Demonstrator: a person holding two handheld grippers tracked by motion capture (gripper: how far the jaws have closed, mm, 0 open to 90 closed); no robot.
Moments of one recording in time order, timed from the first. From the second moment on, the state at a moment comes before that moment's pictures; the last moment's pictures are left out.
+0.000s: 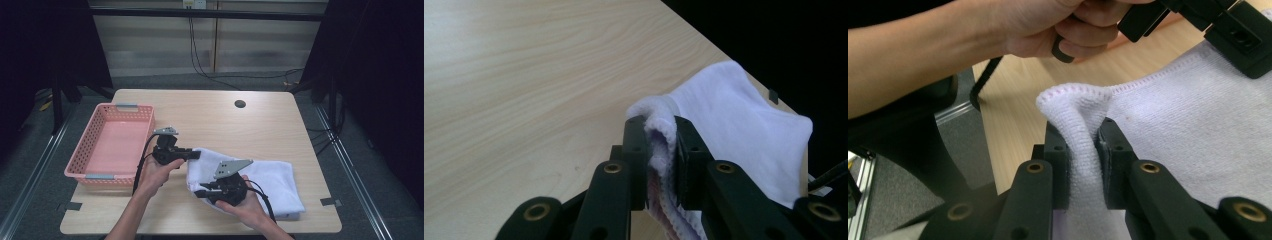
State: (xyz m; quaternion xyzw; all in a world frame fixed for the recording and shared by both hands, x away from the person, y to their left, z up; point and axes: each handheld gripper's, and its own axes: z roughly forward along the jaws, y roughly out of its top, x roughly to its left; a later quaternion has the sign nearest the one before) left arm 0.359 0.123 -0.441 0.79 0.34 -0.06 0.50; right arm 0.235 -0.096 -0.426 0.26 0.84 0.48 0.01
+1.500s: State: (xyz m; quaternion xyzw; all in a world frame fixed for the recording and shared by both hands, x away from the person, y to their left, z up) left arm 0.367 0.040 -0.421 0.81 0.31 -0.04 0.49; right arm 0.213 -0.165 -0.422 0.33 0.77 0.53 0.07
